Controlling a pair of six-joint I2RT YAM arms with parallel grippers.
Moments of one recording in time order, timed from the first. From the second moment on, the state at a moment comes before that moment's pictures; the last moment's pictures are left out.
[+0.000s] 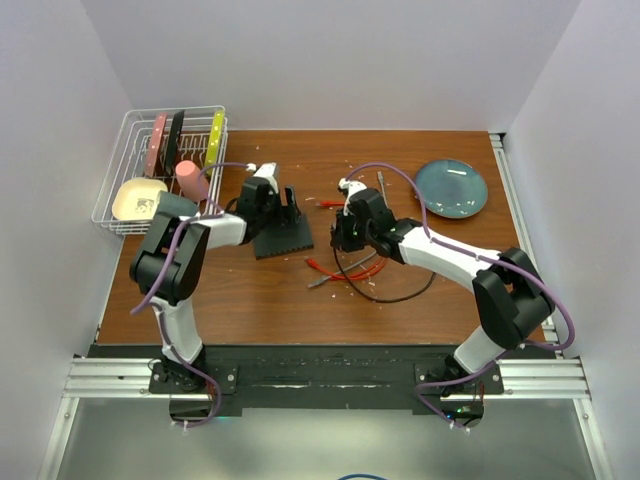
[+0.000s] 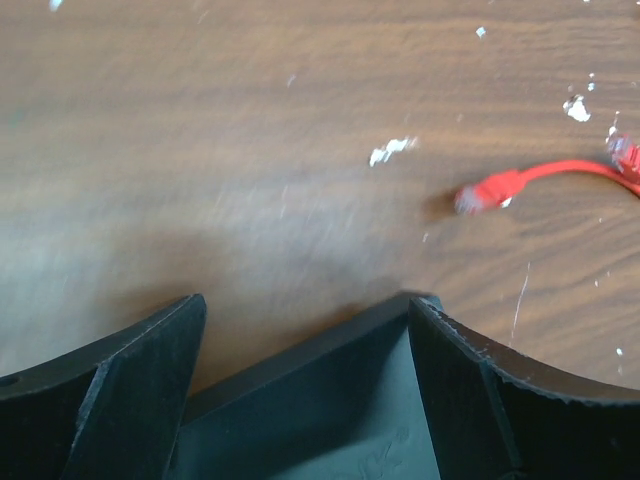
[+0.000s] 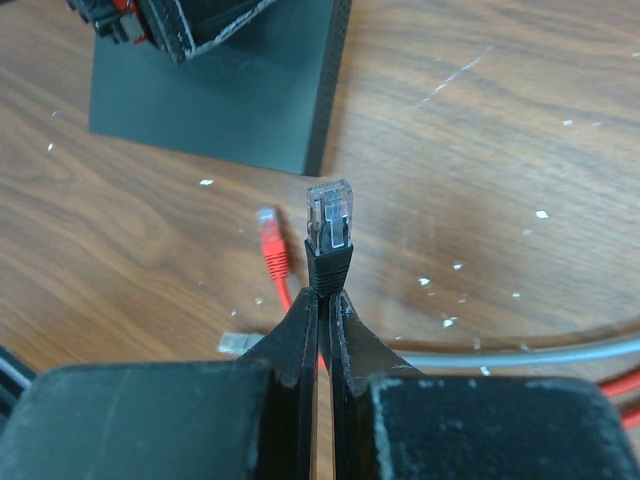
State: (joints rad) left arm -0.35 1.92 1.03 0.25 0.06 -0.38; right arm 0.66 1.60 1.03 -0.15 -0.07 0.41
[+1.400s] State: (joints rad) left arm -0.39 0.80 0.29 0.28 0.39 -0.65; right arm 1.01 1.47 0.98 -0.14 -0.04 0.35
